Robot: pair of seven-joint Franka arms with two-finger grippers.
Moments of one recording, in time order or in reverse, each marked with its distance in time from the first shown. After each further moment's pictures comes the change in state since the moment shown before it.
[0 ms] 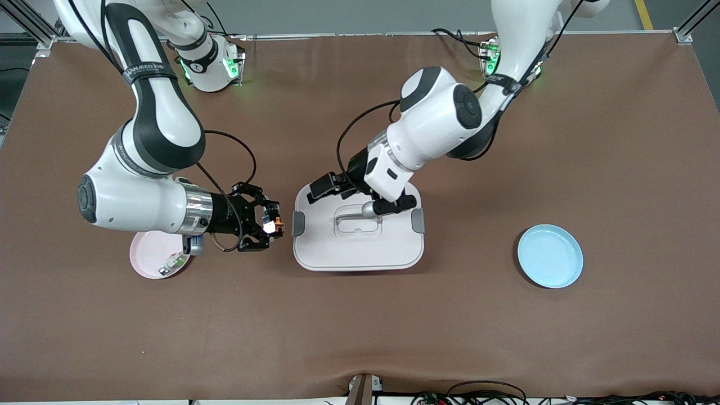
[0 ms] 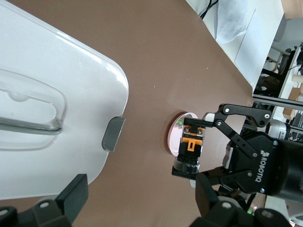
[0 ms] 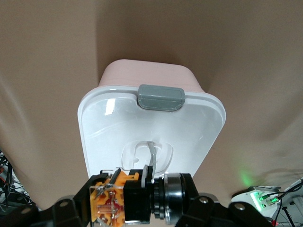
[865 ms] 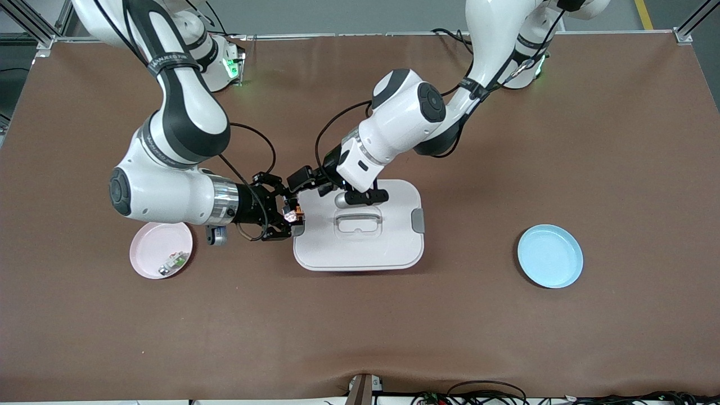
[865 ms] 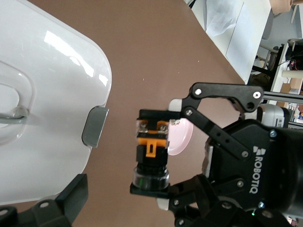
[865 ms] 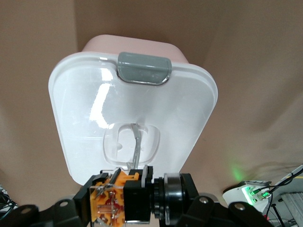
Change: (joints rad) left arm -0.069 0.048 0.001 0.010 0.000 0.109 0.011; right arm 0.070 0.000 0.003 0.000 0.001 0.000 0.046
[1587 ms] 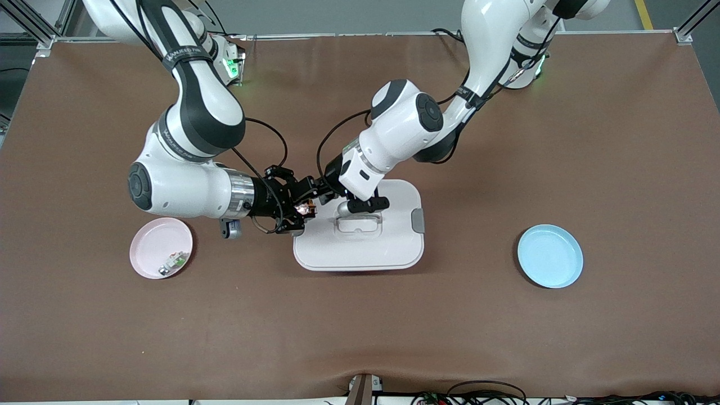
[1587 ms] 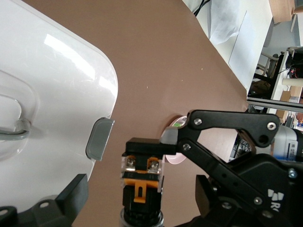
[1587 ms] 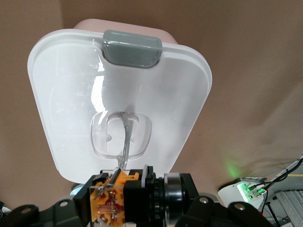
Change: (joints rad) left arm -0.001 0.039 0.002 0.007 0.000 0.042 0.000; right arm 0.033 0.000 0.003 0.001 0.000 0.000 0.031
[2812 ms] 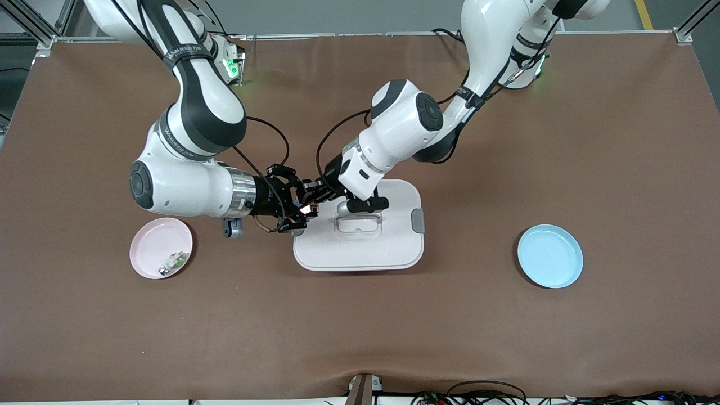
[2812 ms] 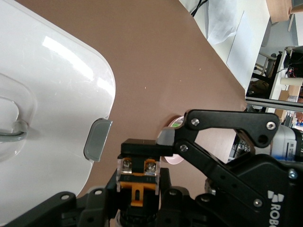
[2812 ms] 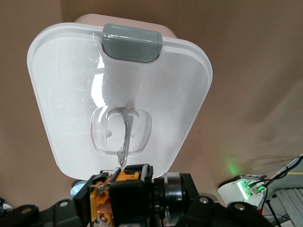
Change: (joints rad) left arm -0.001 0.000 0.000 0.003 0.000 0.003 0.007; right arm 0.002 0.000 0.000 0.005 0.009 -0.002 0.002
